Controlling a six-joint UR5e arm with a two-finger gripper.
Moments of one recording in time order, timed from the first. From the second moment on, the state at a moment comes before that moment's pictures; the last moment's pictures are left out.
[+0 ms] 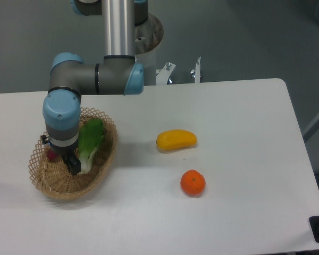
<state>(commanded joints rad) 1.96 -1.98 -1.79 -0.99 1.33 0.97</state>
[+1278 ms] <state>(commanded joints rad) 1.92 -2.00 -1.79 -1.04 1.31 0.98</state>
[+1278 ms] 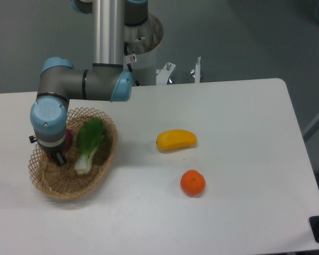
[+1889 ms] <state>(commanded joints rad) 1.93 -1.96 -1.77 -1.05 1.29 0.97</state>
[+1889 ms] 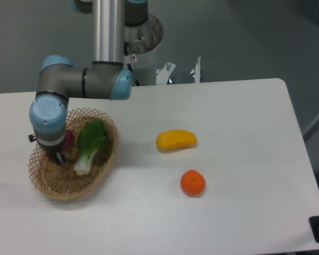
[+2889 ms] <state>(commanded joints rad) 2.16 -1.94 -1.55 -1.05 1.42 0.94</state>
